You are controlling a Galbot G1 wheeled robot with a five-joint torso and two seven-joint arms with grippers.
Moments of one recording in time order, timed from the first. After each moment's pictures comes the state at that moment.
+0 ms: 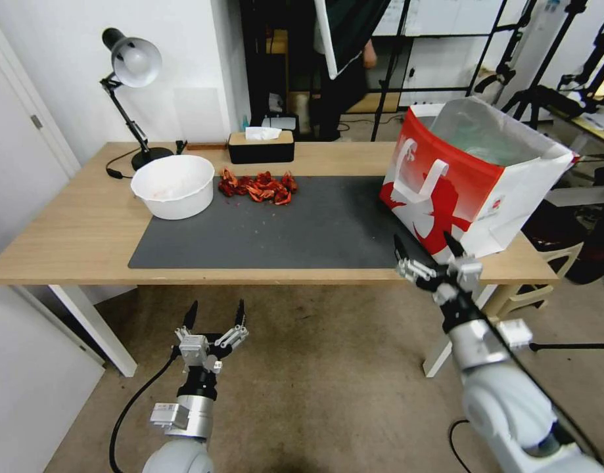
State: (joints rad) left arm 1.63 -1.38 -0.39 -1.89 -0.27 -0.43 -0.05; right arm -1.53 1.15 0.46 2.10 0.37 0.19 0.14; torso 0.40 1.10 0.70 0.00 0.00
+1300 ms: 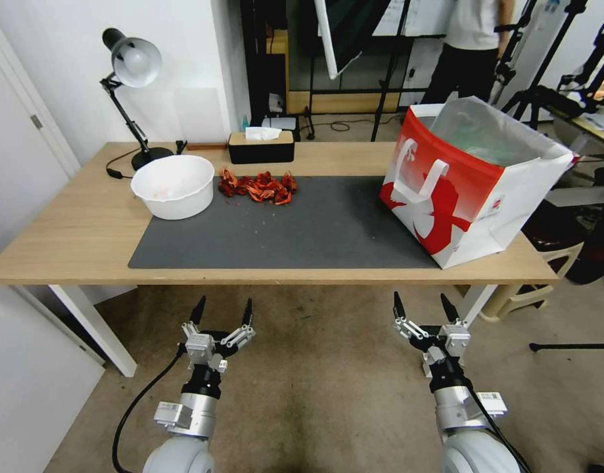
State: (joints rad) left arm 1.62 -1.38 -0.39 -1.89 -0.25 -0.45 0.00; right arm -1.62 1.22 0.41 1.95 0.33 0.36 0.16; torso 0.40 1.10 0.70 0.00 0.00
